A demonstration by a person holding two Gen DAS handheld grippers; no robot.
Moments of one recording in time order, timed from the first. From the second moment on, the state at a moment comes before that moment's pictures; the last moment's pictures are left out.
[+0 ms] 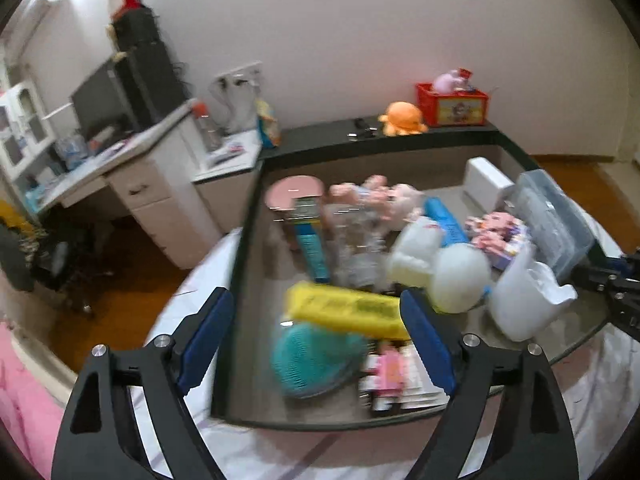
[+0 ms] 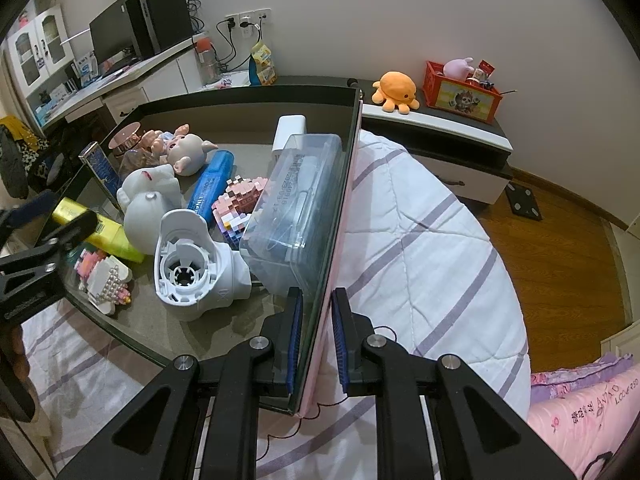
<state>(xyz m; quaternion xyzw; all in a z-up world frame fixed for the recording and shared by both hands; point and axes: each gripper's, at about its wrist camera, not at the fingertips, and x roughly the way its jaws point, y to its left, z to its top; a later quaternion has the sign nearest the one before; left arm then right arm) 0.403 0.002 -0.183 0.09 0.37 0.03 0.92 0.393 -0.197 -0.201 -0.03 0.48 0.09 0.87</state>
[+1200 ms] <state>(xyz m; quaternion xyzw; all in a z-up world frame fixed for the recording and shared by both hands) 0.377 0.009 -0.142 0.03 0.32 -0.04 0.94 0.365 -0.154 -0.136 -0.07 0.39 0.09 0.91</state>
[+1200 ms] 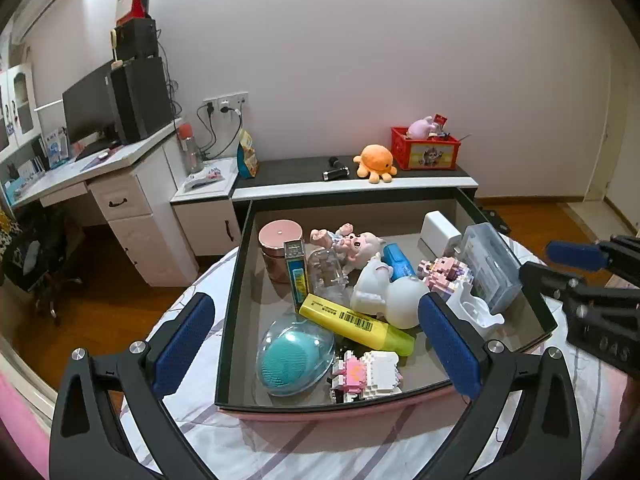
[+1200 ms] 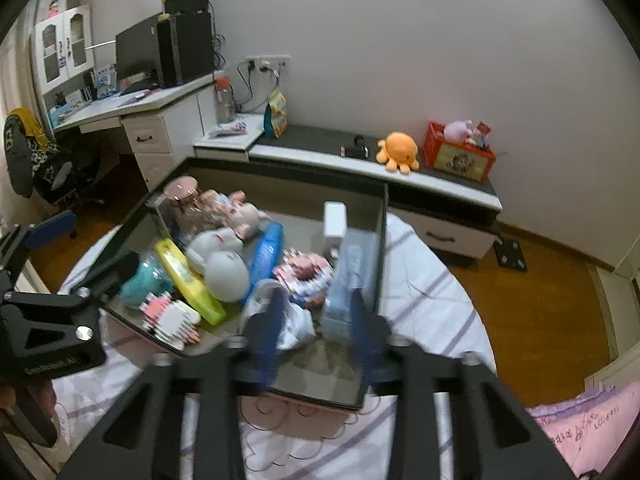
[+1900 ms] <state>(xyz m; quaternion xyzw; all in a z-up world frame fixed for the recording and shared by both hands) 0.350 0.014 -0.118 0.02 0.30 -0.05 0.95 0.325 -0.142 -0.103 -0.06 0.33 0.09 0.94</state>
